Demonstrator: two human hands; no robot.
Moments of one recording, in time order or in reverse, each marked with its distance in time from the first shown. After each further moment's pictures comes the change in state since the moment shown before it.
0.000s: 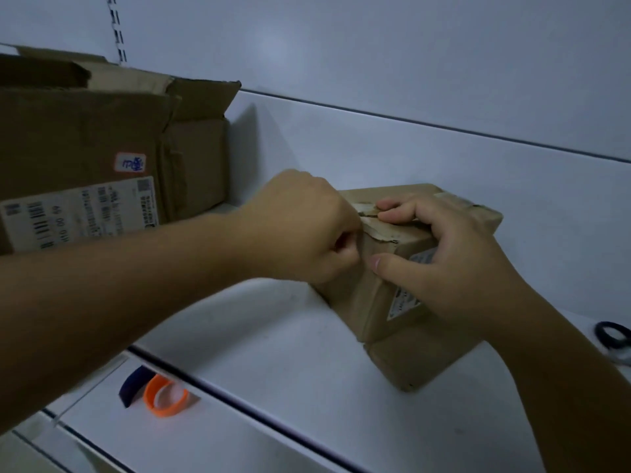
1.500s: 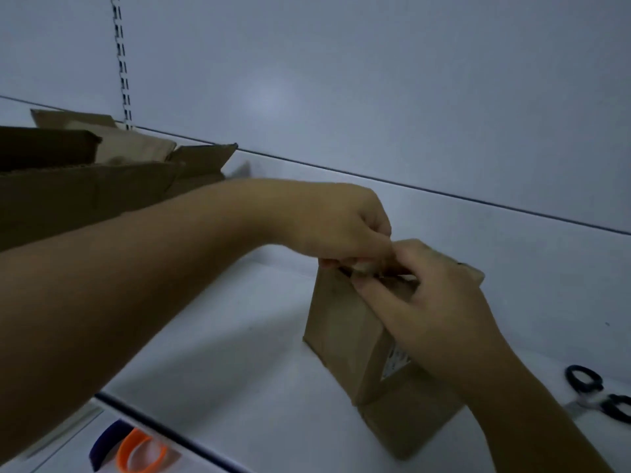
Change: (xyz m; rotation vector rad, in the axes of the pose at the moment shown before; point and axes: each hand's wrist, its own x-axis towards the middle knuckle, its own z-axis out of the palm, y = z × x) left_hand 0.062 0.002 -0.059 -0.572 -0.443 -0.239; right_hand -0.002 -0.026 -0.010 -0.060 0.123 0.068
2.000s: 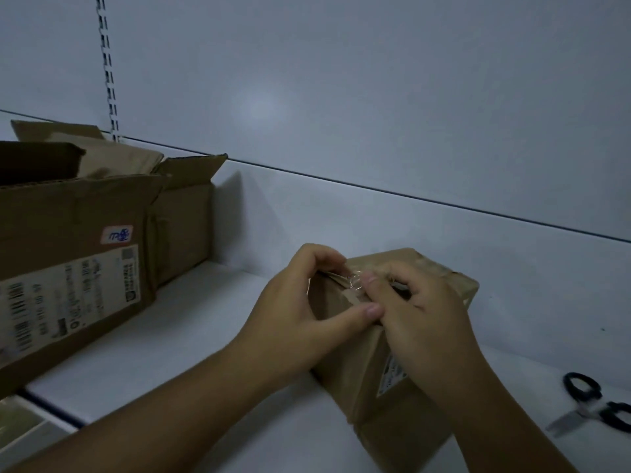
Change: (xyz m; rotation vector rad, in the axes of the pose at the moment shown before) left_hand -0.025 -0.038 0.105 -0.536 0.764 0.003; right_hand 0.004 0.005 0.019 0.122 0.128 0.156
